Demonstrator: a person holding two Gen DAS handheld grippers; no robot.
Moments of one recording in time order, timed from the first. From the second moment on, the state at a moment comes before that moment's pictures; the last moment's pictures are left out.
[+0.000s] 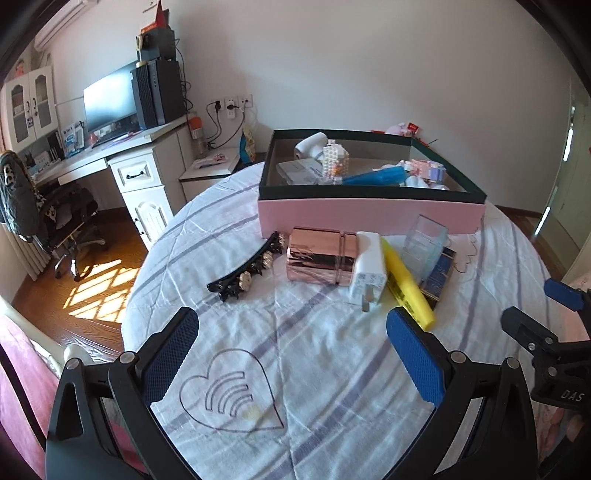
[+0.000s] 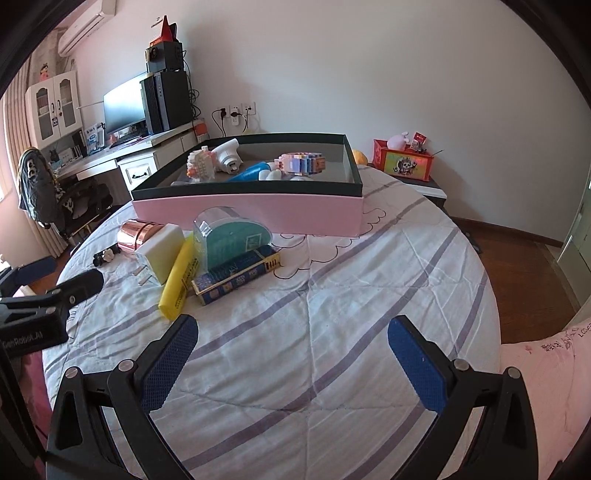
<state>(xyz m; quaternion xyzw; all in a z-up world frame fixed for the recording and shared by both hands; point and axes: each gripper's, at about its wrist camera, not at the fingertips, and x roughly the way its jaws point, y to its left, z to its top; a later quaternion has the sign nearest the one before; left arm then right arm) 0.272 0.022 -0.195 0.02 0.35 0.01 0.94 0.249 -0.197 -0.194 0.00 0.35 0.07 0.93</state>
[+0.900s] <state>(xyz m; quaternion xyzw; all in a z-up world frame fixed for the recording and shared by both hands) 0.378 -0.015 -0.225 0.07 0.40 -0.03 0.91 0.303 -0.206 -0.202 0.00 0.37 0.08 0.92</state>
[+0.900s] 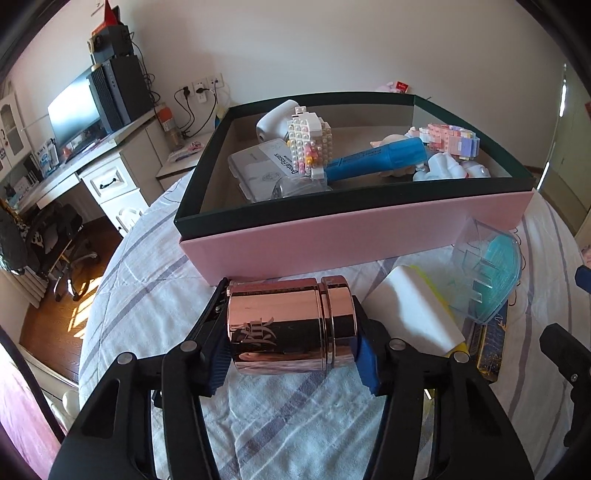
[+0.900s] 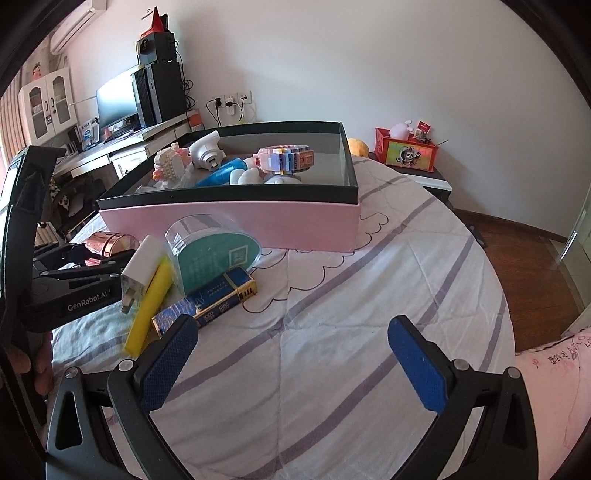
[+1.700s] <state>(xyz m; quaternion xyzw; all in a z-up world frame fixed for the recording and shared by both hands) 0.312 0.012 -0.197 0.01 0.37 -0.05 0.93 0.340 -0.162 -0.198 0.03 0.38 0.17 0.91</state>
